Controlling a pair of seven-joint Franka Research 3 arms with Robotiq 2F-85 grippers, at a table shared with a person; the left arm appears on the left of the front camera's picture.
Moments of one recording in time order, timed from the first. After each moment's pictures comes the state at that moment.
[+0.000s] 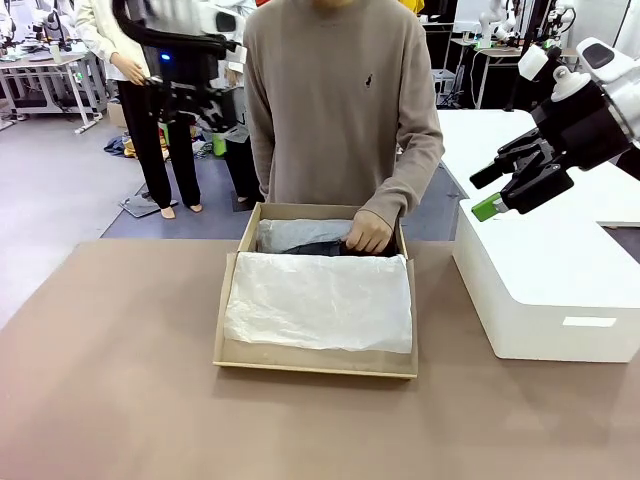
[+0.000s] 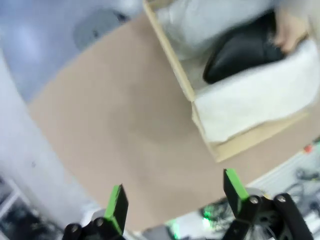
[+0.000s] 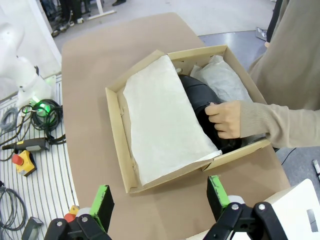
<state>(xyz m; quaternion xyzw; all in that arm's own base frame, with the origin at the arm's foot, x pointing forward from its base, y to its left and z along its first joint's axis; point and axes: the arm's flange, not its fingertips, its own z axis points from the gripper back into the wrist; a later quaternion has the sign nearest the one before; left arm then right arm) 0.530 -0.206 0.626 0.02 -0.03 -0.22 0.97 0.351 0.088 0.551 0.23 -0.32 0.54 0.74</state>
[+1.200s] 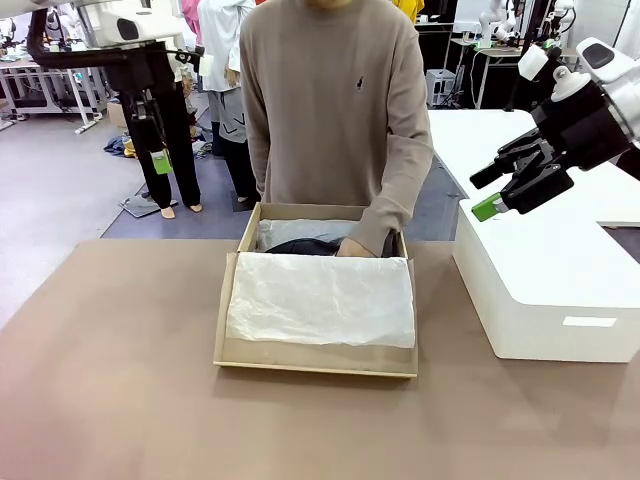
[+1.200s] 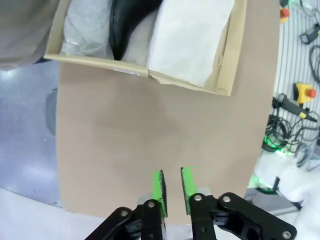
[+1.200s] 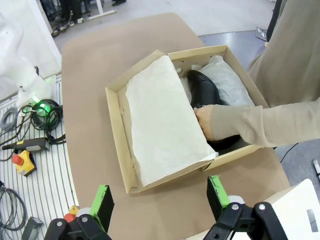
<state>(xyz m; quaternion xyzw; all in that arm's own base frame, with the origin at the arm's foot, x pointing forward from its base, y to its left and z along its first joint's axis) 0.518 -0.140 0.611 -0.06 -0.02 -0.60 0.80 0.351 0.088 0.551 0.23 -0.32 0.54 0.74</state>
